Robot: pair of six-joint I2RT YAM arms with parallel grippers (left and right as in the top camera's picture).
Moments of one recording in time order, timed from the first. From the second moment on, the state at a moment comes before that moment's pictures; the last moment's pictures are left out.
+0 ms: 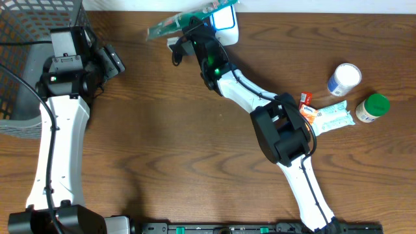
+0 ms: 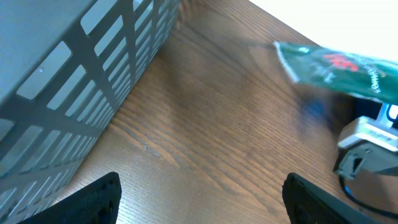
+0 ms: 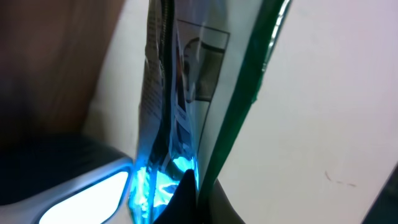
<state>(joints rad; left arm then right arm) 0.12 1.51 1.39 -0.73 -0.01 -0.41 0.57 2.50 1.92 0.39 0.29 -1.82</state>
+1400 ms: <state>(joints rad) 0.12 1.51 1.39 -0.73 -0.01 -0.41 0.34 1.92 1.96 -0.86 0.07 -0.35</state>
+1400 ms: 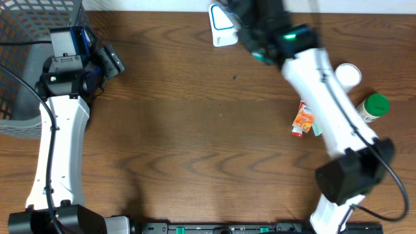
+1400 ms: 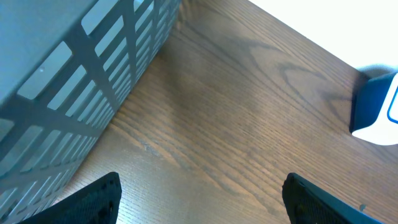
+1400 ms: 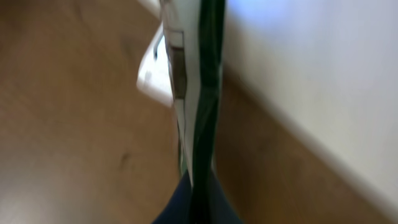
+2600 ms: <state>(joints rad) 0.12 1.51 1.39 -0.73 -0.01 -0.41 -0.04 2.00 1.79 -1.03 -0.23 -0.09</state>
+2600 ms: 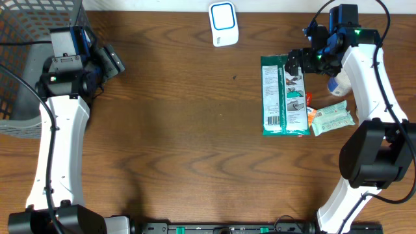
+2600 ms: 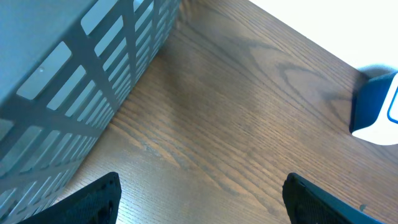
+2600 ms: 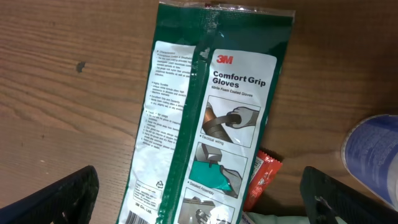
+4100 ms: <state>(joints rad) 0.12 1.51 1.39 -0.73 -0.01 -0.41 0.01 0.07 0.97 -0.83 -0.16 -0.17</state>
